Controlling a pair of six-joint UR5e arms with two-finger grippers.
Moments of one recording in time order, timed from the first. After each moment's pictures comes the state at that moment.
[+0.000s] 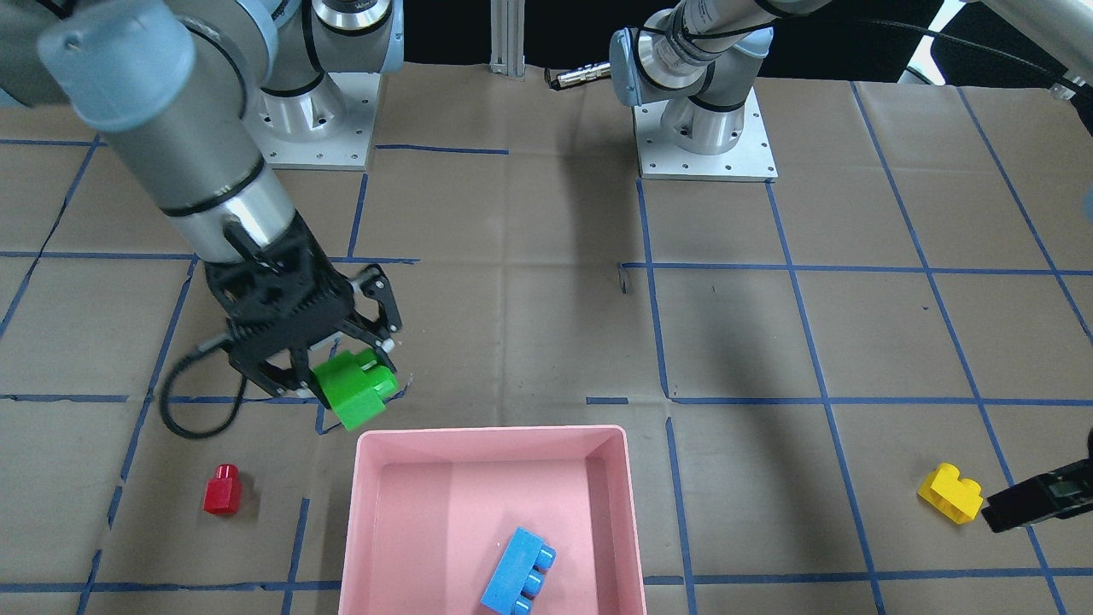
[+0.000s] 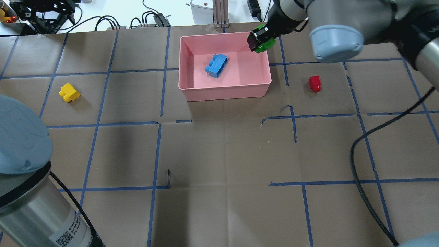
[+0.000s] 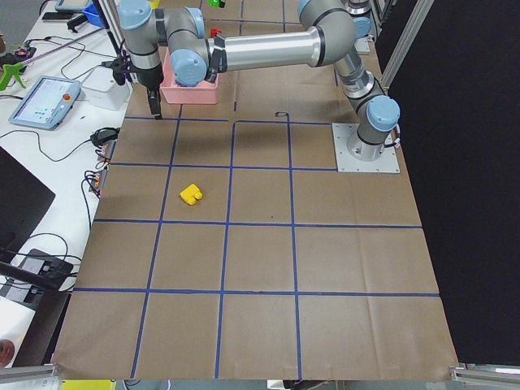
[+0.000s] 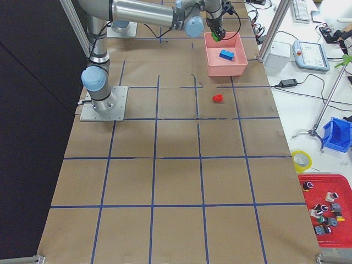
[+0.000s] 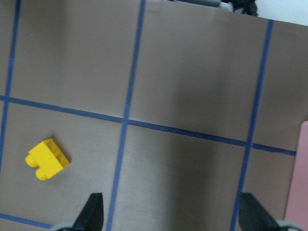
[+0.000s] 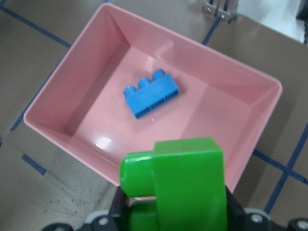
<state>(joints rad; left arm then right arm) -1.20 -2.22 -0.88 -1.52 1.60 0.18 1.69 -1.22 1.46 -2.18 -1.30 -0.41</state>
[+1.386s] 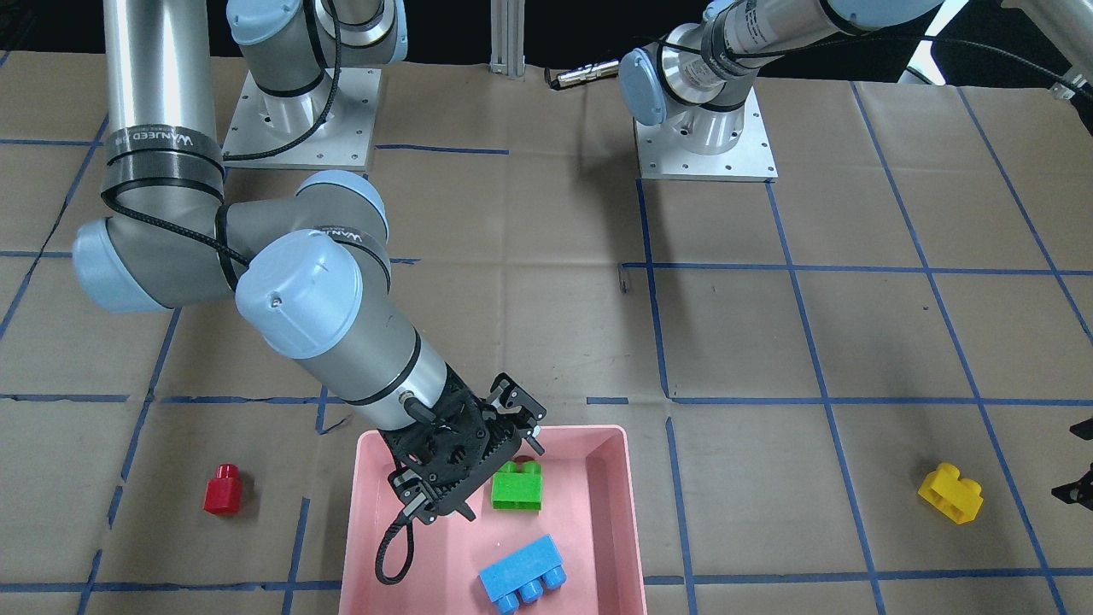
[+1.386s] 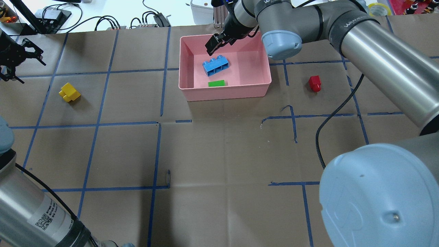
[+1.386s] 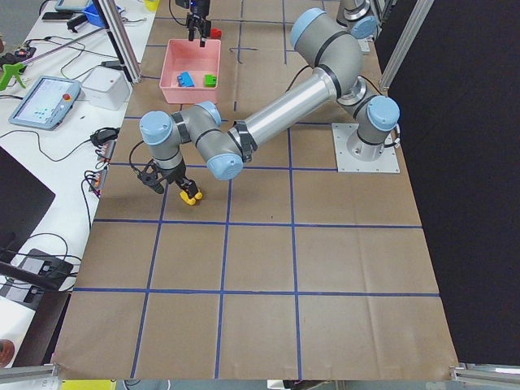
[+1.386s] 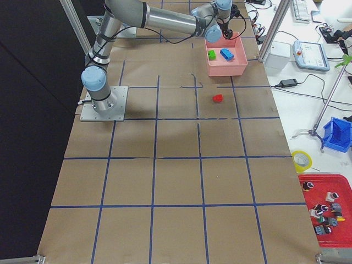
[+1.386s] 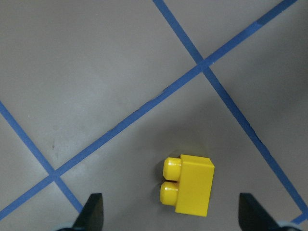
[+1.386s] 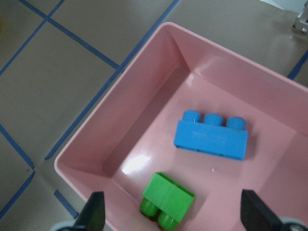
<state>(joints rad) -1.02 -2.23 -1.20 -1.24 1.59 -0.38 1.75 -1.03 1.33 -2.13 -1.16 -0.40</state>
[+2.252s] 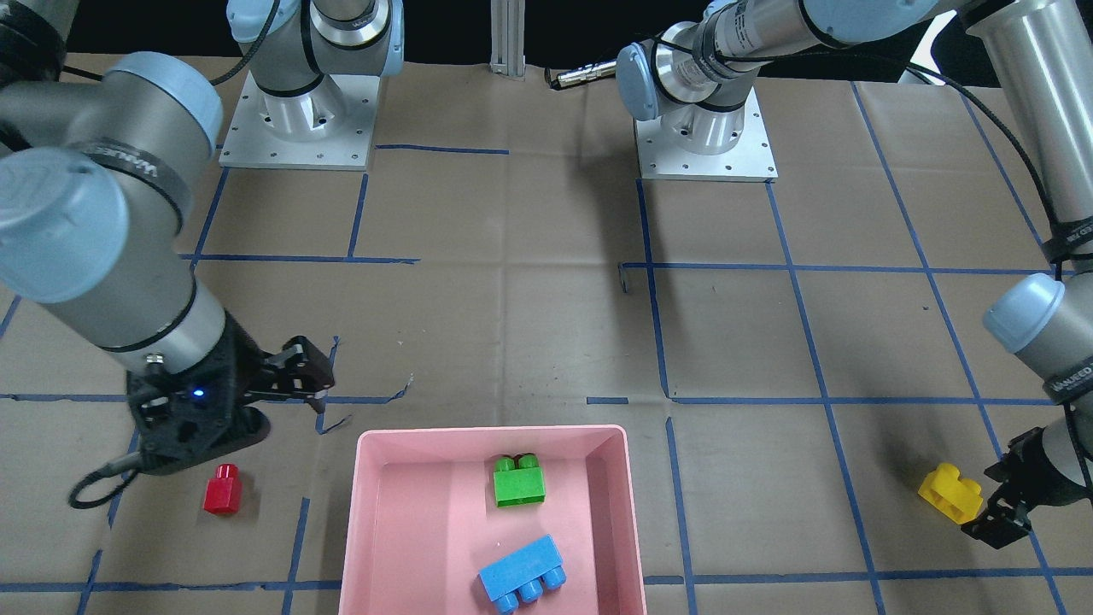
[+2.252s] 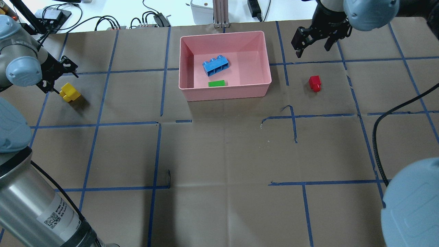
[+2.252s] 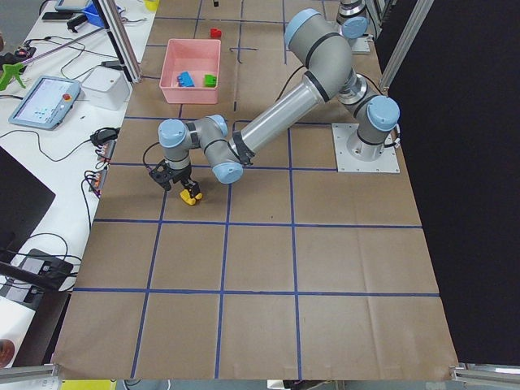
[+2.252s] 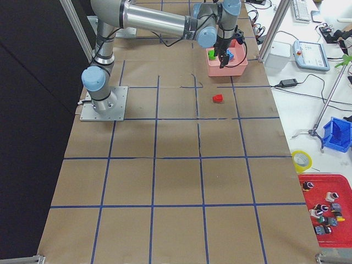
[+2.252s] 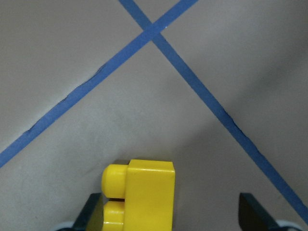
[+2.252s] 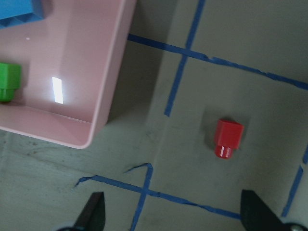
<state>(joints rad) -1.08 -2.27 -1.40 -0.95 1.59 -0.37 1.49 -1.19 1.39 -1.78 -1.55 -0.24</state>
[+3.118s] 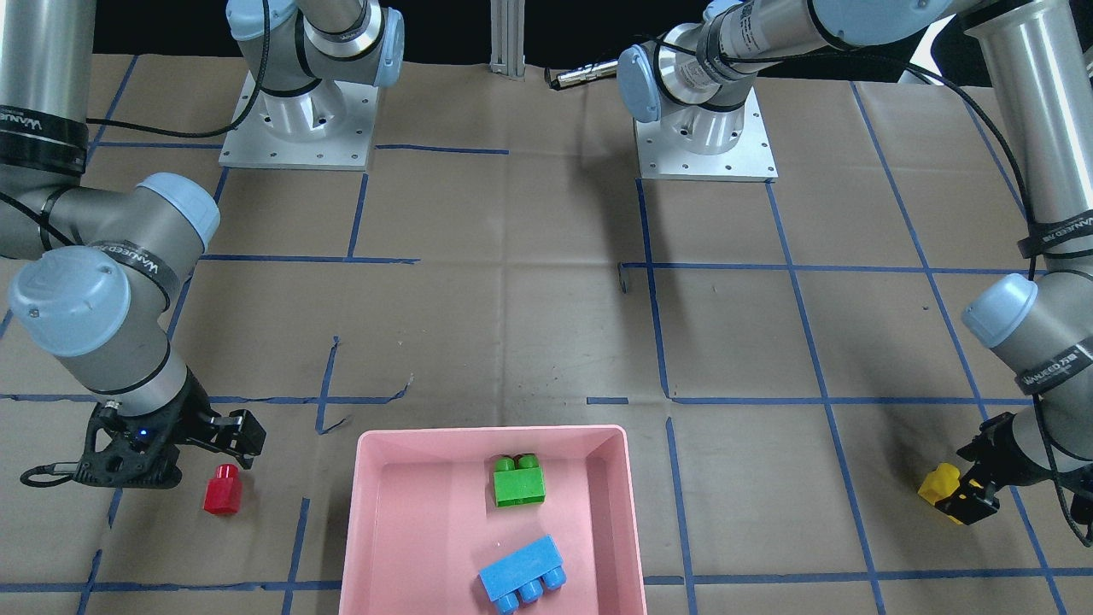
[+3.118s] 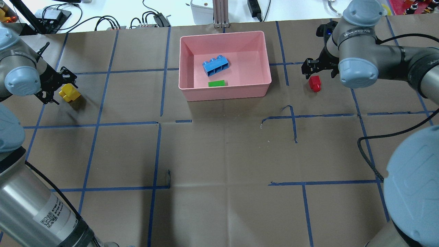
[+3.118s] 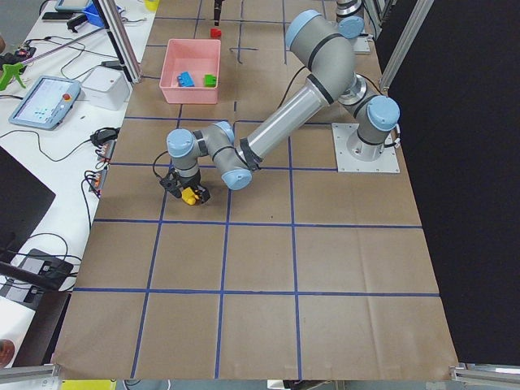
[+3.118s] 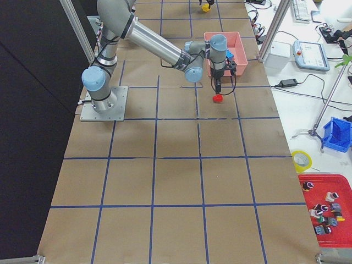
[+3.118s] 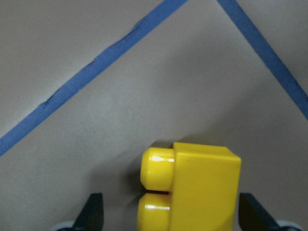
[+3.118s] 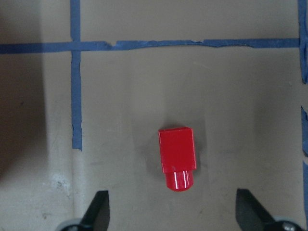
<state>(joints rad) -1.05 -2.27 -1.46 -0.93 1.59 -0.37 1.42 -1.11 1.71 -2.34 -1.57 -0.12</state>
